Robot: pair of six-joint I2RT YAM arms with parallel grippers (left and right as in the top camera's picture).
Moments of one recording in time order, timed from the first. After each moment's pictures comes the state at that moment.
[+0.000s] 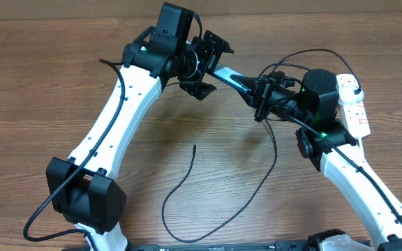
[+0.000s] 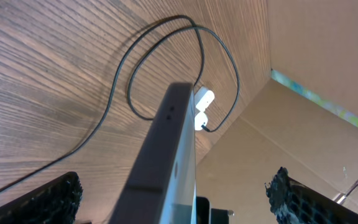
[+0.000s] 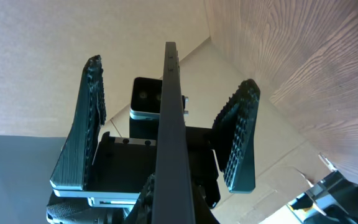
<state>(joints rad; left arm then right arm) -0.39 1.88 1.82 -0.84 0.52 -1.44 0.26 1.35 0.87 0.25 -0.72 2.09</state>
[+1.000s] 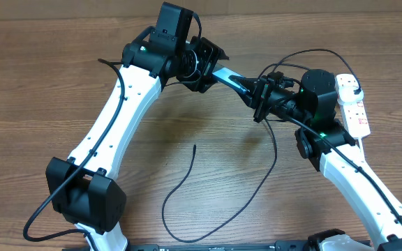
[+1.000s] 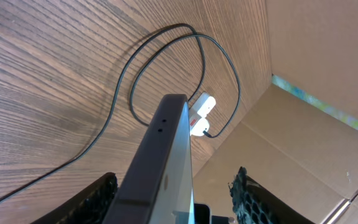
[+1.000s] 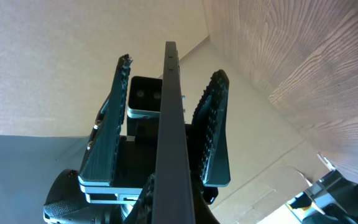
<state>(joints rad) -0.39 1.88 1.82 -0.84 0.50 -1.43 0.26 1.35 0.87 0.25 -0.72 2.09</state>
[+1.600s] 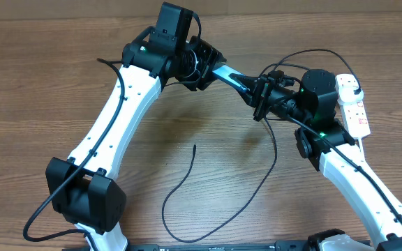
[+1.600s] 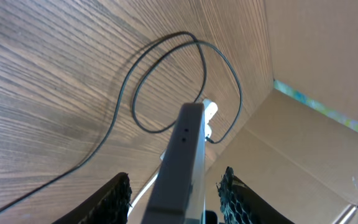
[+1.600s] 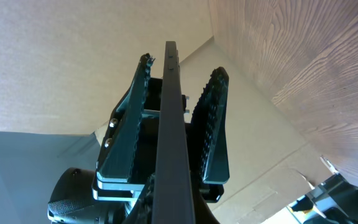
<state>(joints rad) -0.39 1.88 1.82 -0.84 0.47 -1.41 0.26 1.36 0.87 0.28 -0.71 2.09</state>
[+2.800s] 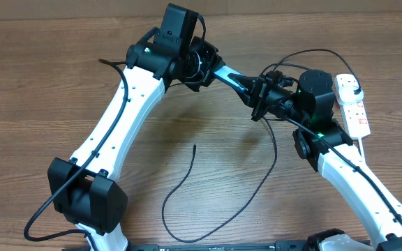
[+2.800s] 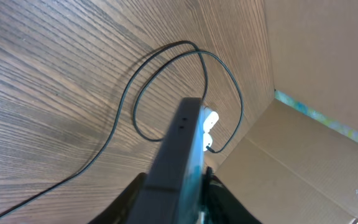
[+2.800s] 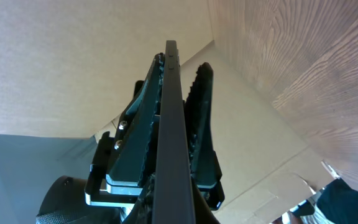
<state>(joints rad) -0.42 1.88 1.82 -0.84 0.41 -1.44 0.28 1.36 0.87 0.28 -0.68 2.09</state>
